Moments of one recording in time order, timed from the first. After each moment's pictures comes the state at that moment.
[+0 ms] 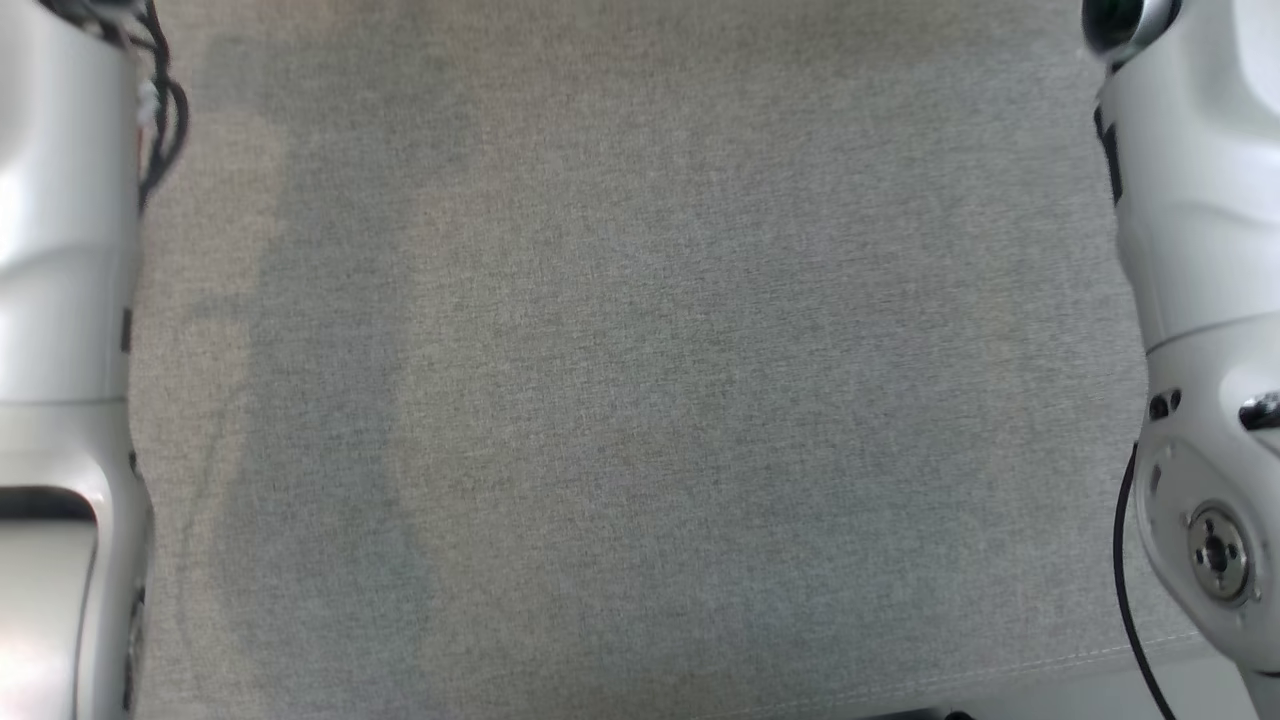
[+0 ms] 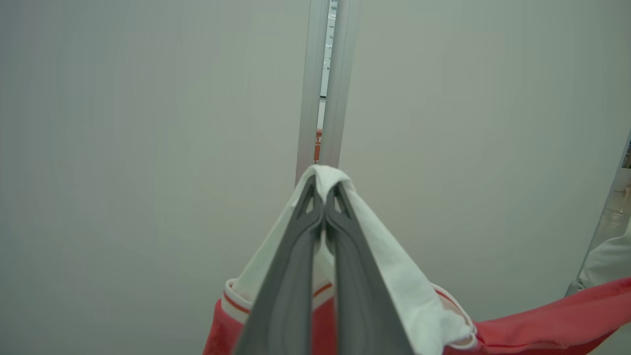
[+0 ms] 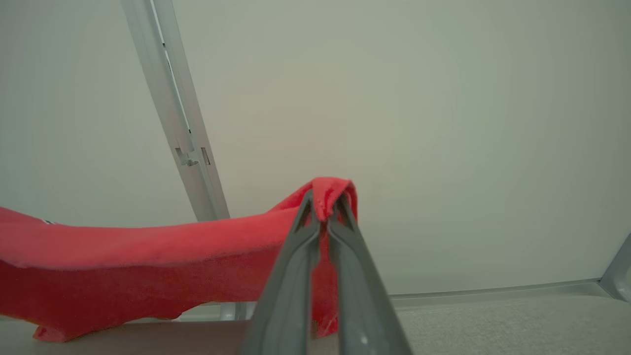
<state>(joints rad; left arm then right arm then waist) -1.35 0.20 -0.24 0.66 -0.46 -0.11 -0.22 -1.34 -0.06 -0.12 0.91 0.06 0.13 -0.26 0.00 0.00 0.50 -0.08</state>
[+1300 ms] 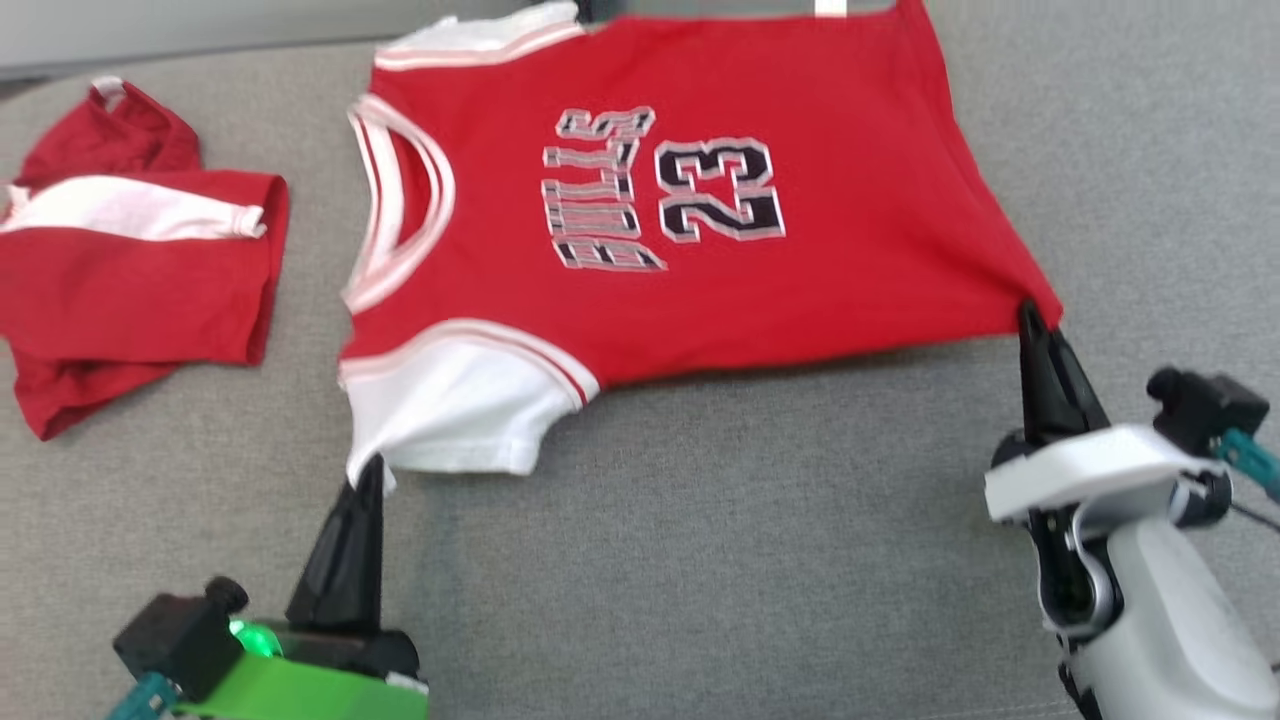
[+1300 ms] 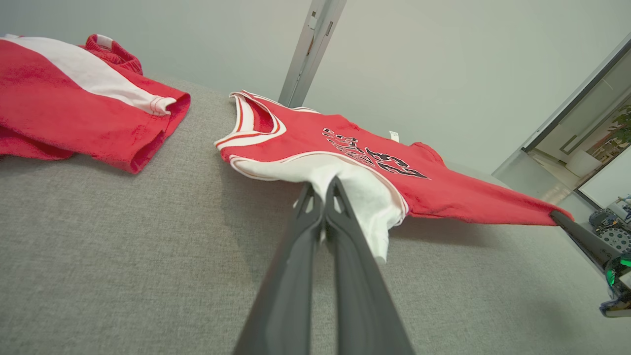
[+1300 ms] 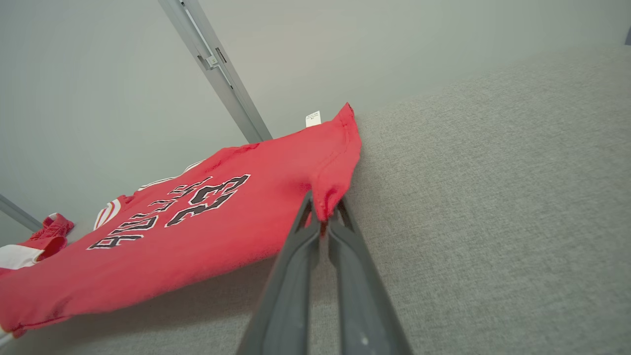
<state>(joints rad) 0.03 0.27 -0.29 -0.08 -0.67 -0.05 -0.26 -0.33 -0.13 0.05 0.37 0.50 0.13 -0.26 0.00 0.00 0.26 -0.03</state>
